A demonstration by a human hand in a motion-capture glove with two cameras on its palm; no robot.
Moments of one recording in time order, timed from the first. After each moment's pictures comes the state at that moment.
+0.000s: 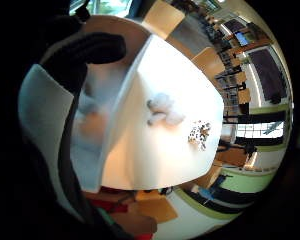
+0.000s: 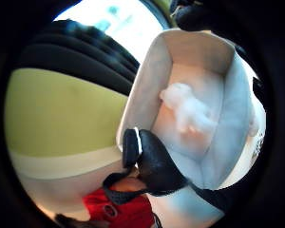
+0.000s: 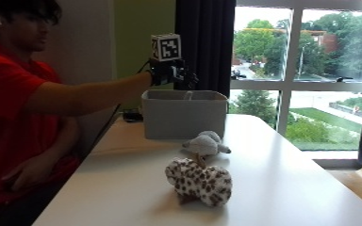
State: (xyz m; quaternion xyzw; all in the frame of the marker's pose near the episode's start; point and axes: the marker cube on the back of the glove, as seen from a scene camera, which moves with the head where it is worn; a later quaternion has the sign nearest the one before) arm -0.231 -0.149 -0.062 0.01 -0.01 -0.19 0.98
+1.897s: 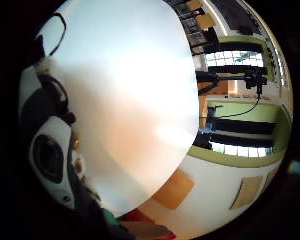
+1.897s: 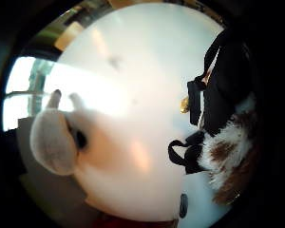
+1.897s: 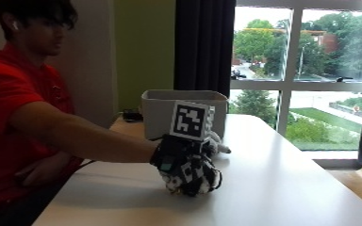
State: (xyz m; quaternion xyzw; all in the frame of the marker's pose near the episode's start) arm 0.156 -0.200 0.063 -0.08 0.19 0.16 0.96
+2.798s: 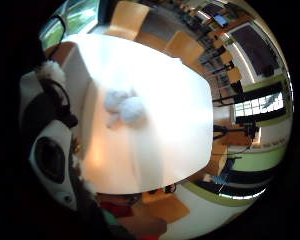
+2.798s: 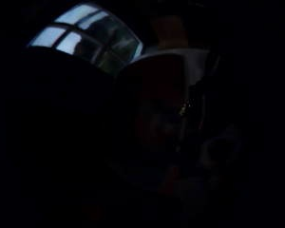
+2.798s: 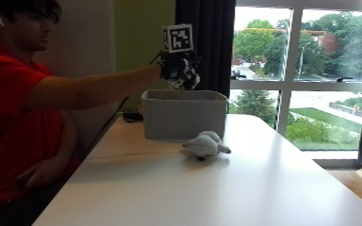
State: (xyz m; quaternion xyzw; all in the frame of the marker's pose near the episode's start) arm -0.183 -0.192 -0.095 0.02 0.01 -0.15 0.99
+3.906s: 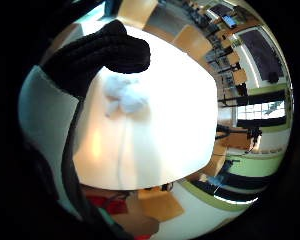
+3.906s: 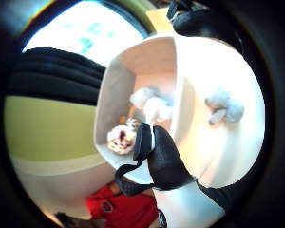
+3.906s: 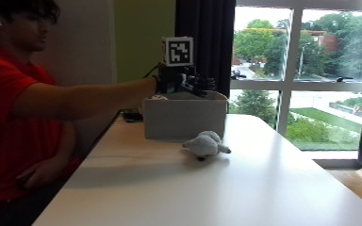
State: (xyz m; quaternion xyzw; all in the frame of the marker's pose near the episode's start) arm -0.107 -0.182 -0.063 -0.02 0.03 -0.12 0.99
